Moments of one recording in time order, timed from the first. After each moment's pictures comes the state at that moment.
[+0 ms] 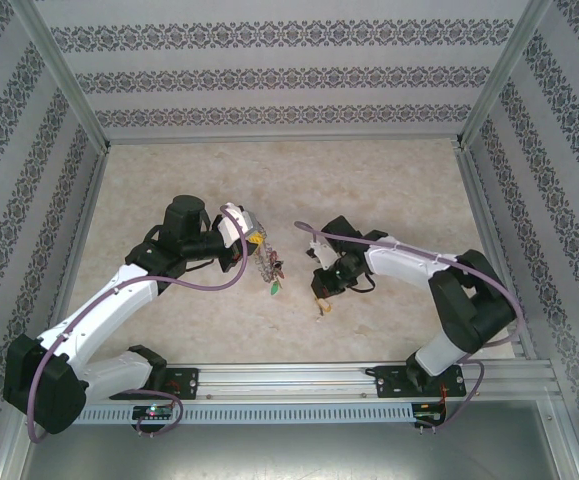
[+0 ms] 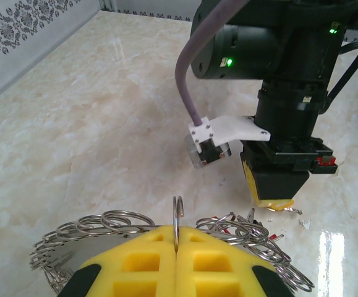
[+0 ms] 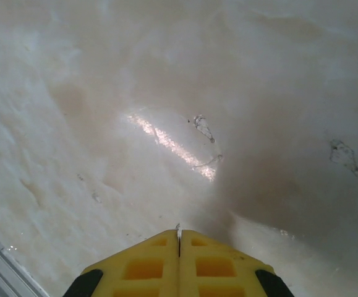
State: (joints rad) left arm -0.45 1.12 0.84 -0.26 0.57 0.40; right arm 0.58 1.60 0.88 -0.61 -0.44 0.18
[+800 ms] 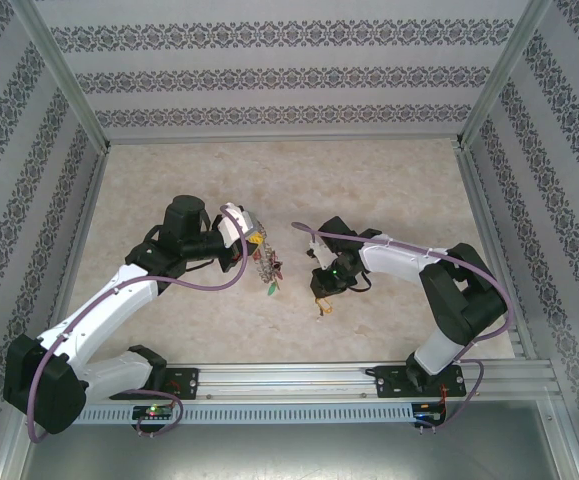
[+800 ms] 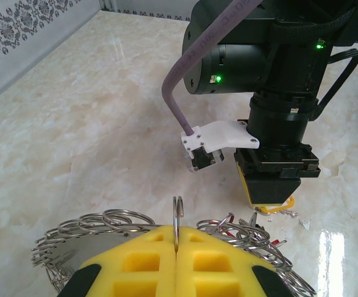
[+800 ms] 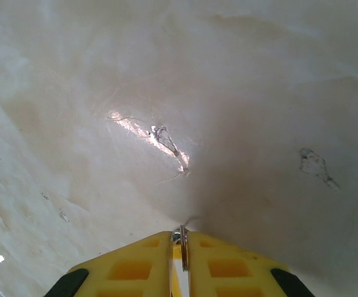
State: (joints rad) left arm -0.45 1.12 0.84 -0.26 0.57 0.40; right arm 0.59 1.65 0.89 -0.62 -0.38 0.21
